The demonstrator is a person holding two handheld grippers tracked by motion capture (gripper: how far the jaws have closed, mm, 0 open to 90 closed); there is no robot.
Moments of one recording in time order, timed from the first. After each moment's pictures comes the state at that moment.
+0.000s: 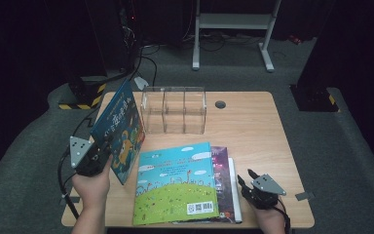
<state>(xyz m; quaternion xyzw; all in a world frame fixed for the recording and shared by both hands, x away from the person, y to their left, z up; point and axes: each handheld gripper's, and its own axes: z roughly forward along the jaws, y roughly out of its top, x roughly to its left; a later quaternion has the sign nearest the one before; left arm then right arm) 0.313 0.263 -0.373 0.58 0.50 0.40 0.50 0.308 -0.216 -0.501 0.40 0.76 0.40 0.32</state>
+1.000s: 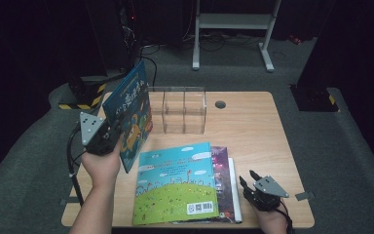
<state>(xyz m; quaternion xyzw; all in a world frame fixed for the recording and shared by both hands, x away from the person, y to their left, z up) 0.350 0.227 -0.322 0.58 0.47 0.42 0.52 0.303 -0.221 -0.499 0.40 0.75 0.41 0.32</state>
